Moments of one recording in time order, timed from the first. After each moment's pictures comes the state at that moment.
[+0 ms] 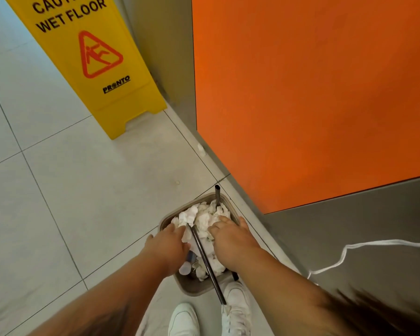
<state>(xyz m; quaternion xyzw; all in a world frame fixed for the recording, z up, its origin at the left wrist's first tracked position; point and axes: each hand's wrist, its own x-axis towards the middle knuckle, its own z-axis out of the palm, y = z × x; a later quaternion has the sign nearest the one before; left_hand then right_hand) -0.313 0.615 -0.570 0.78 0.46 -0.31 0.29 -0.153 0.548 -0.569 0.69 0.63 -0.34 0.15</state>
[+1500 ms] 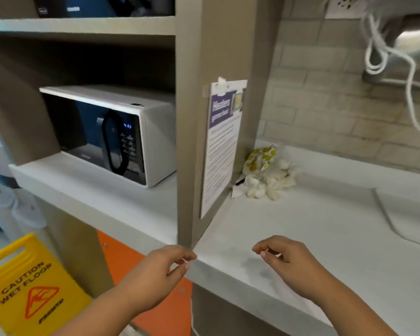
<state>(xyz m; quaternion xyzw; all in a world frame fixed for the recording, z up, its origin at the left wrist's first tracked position) -0.165 0.567 0.025 0.93 0.12 0.08 0.34 0.006 0.328 0.055 0.85 0.38 -0.14 -0.33</state>
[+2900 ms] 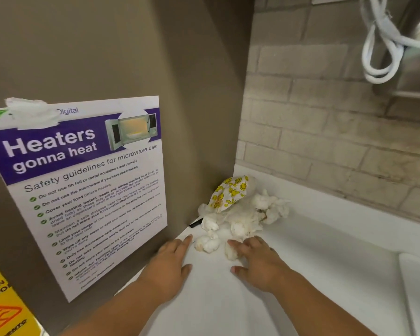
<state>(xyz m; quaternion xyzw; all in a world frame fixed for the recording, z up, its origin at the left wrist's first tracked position) 0.134 0.528 -0.016 0.96 0.26 0.06 0.10 0.314 0.360 0.003 0.86 0.49 -0.12 -0.05</state>
